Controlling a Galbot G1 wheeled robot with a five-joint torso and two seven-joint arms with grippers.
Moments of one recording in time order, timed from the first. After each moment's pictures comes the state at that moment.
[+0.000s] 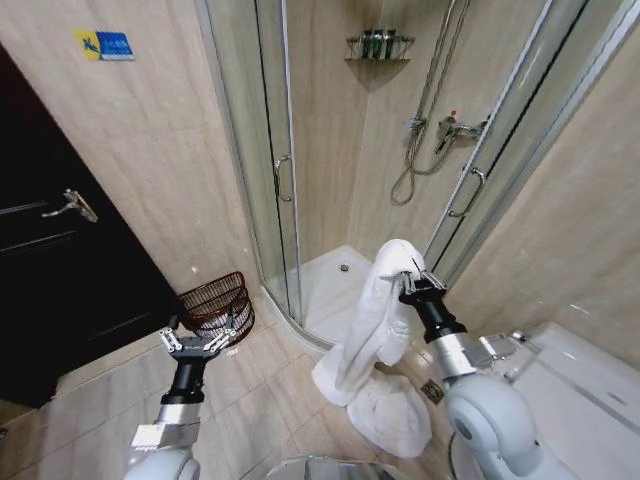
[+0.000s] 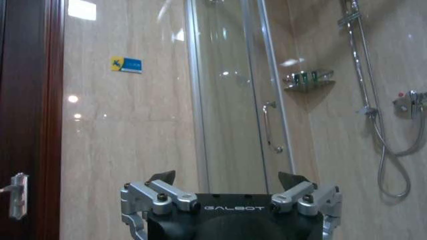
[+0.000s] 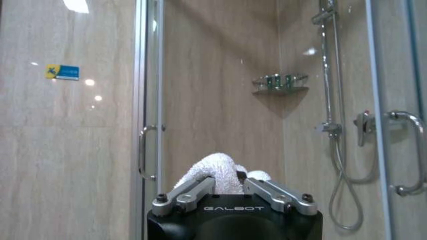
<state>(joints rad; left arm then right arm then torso) 1.92 -1.43 -0.67 -2.32 -0.07 -0.39 -0.07 -1.43 1.12 0.41 2.46 0.37 -0.17 0.19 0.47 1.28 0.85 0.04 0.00</state>
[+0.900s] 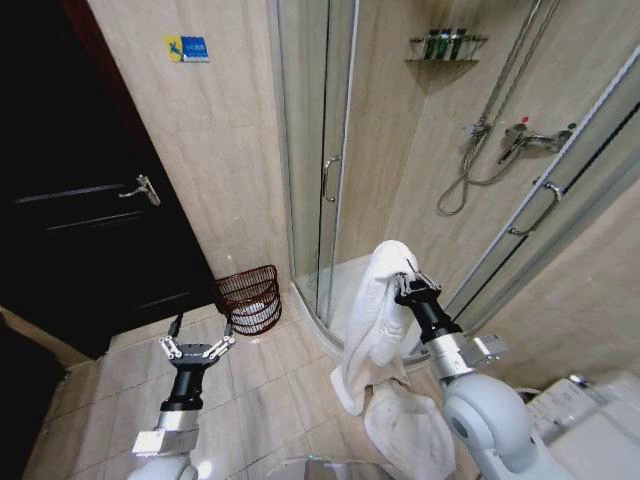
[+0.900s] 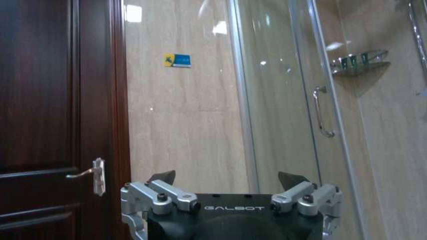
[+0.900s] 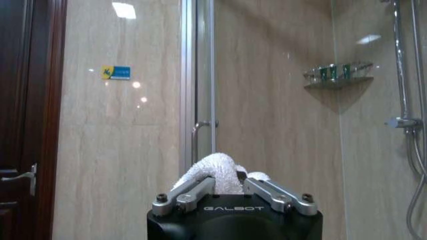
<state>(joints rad) 1.93 -1.44 -0.67 -2.28 -0.07 -0.42 -0.07 -1.42 1.11 0.41 2.44 0.37 -0.16 0.19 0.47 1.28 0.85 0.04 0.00</state>
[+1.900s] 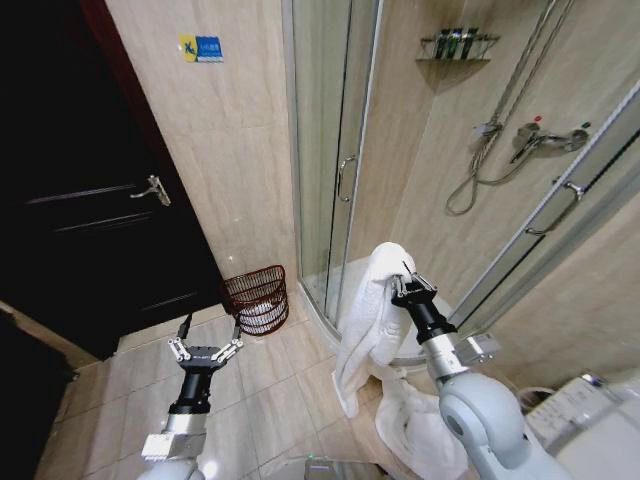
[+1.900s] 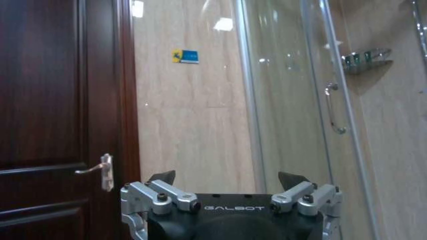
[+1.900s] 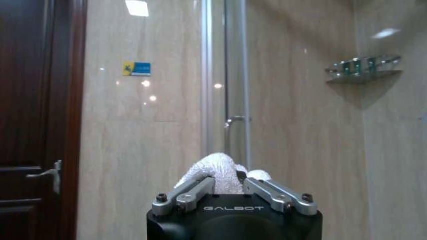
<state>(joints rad) 1.94 -1.45 -0.63 -2.29 -0.03 -0.41 -0.07 -1.42 1.11 0.39 2.42 0.36 -0.15 0.17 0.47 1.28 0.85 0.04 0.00</state>
